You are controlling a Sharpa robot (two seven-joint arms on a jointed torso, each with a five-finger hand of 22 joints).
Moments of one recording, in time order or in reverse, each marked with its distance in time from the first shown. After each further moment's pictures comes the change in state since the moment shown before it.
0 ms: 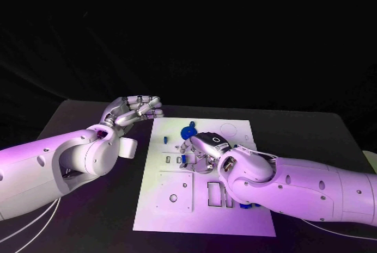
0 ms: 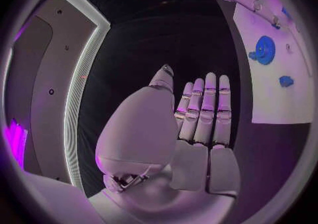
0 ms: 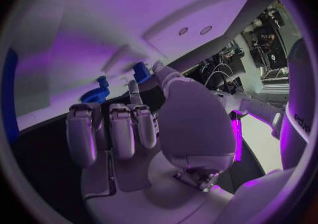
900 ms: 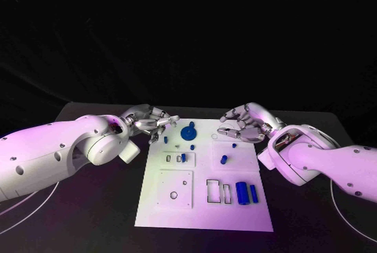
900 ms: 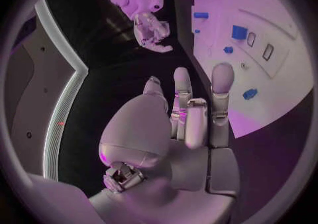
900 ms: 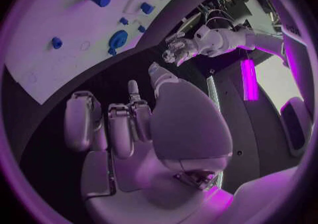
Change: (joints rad) left arm 0.044 0.053 0.000 -0.068 -0.457 0.254 -0.458; left_hand -0.192 0.161 -0.285 0.020 0.066 -0.004 -0.136 0.314 0.364 0.269 -0.177 0.746 0.677 0.460 -0.189 1.245 1.020 -0.035 0.428 -0.189 0.813 0.698; right arm 0.116 -0.323 0.010 0.138 0.607 -0.132 0.255; right_hand 0.105 0.050 -0.073 0.066 0.063 -0.015 0.004 0.006 0.005 -0.025 0.008 -0.131 0.000 0.000 0.007 -0.043 0.000 0.035 -0.056 0.008 -0.206 0.000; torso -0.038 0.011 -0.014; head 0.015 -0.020
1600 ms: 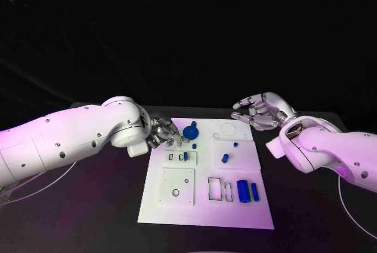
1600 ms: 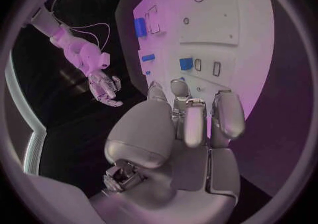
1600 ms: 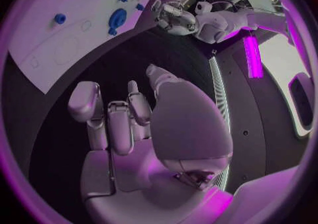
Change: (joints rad) left arm 0.084 0.182 -0.034 -0.096 -0.314 0.292 -0.514; left_hand 0.036 0.135 -0.099 -0.001 -0.070 -0.116 0.006 0.066 0.165 -0.093 0.006 0.104 0.115 -0.003 -0.010 -0.030 0.001 -0.059 0.122 -0.001 0.289 0.426; right arm 0.019 -0.005 -0.001 -0.107 0.269 0.002 0.153; right_hand 0.005 -0.005 0.058 -0.014 0.069 -0.014 0.000 0.004 0.005 -0.117 -0.004 -0.165 -0.063 0.000 0.000 -0.089 -0.006 0.043 -0.110 -0.003 -0.221 -0.013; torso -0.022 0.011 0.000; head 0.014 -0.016
